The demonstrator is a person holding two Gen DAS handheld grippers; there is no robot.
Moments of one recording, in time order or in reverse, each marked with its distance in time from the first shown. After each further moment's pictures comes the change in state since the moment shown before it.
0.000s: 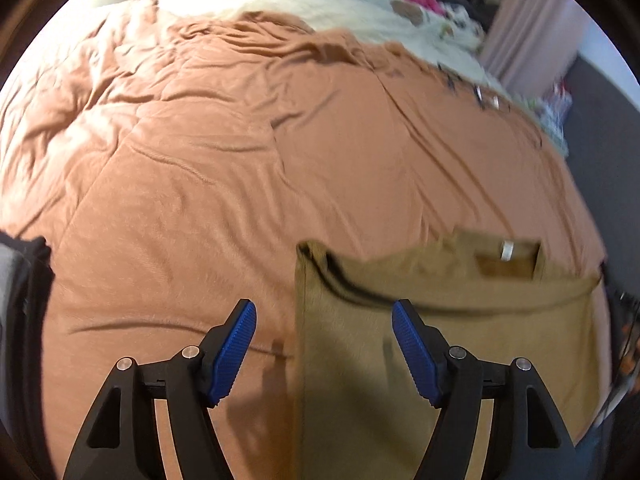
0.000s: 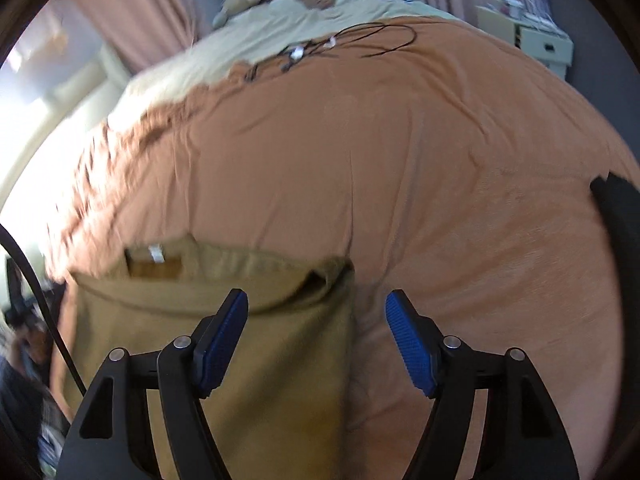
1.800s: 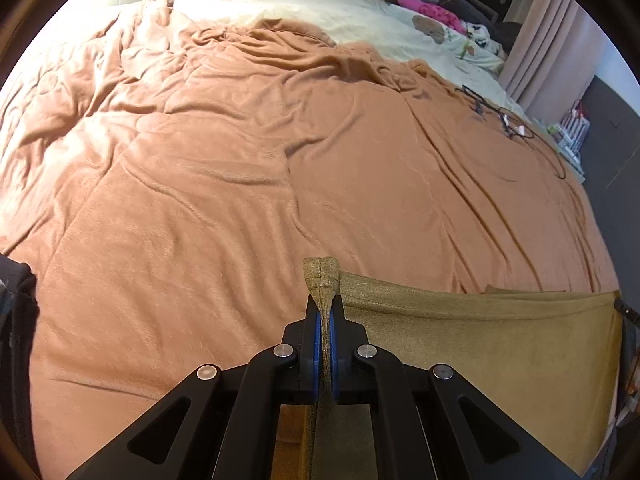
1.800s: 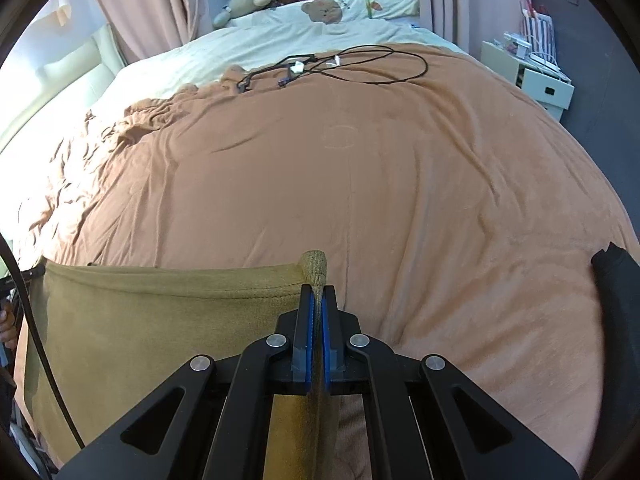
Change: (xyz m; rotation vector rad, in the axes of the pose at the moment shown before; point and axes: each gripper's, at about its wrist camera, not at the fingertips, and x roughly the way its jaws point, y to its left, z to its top) left arm 0.040 0.015 0.042 -0.091 -0.064 0.037; right arm 0.045 0.024 0.036 -0.037 -0.071 -0.111
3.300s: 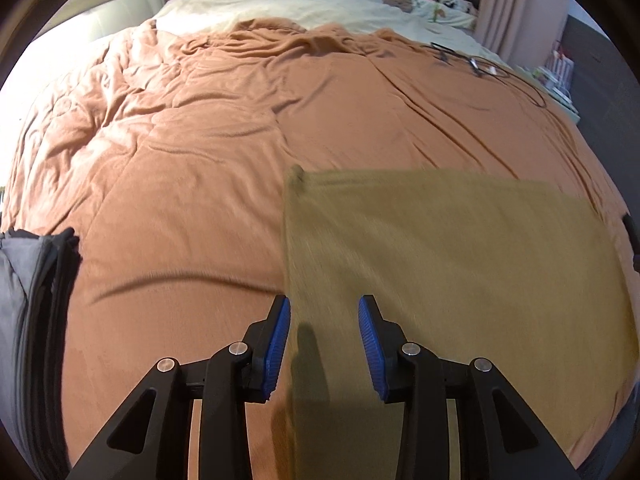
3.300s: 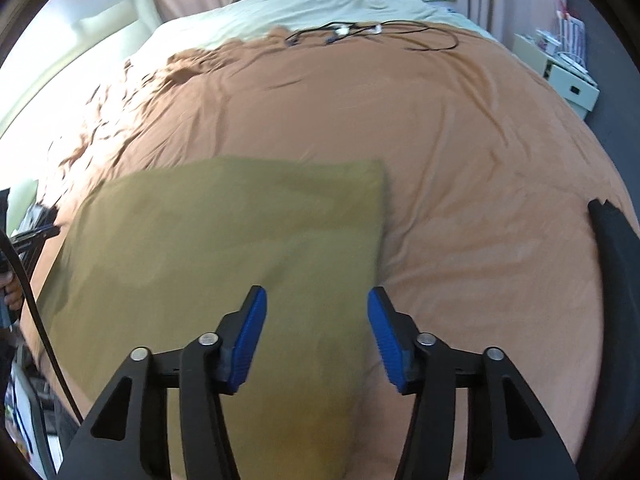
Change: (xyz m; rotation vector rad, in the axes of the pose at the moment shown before) left arm -0.056 -0.030 -0.091 0.172 0.034 0.076; right arm -0.060 0.014 -0.068 -0.130 0.111 0.098
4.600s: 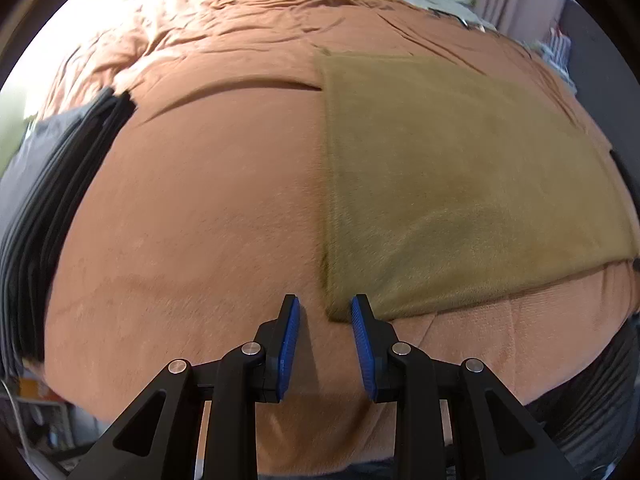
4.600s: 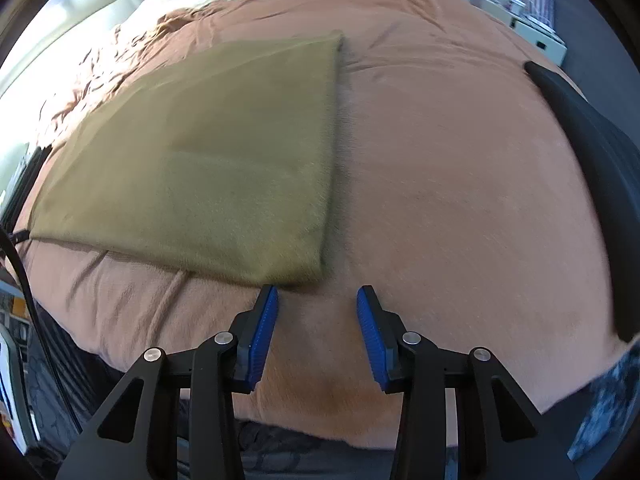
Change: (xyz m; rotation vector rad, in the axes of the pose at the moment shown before) left arm -0.059 0.018 -0.175 -0.046 0.072 0.011; right arm -0.067 -0.003 -0.157 0.102 0.061 -0.076
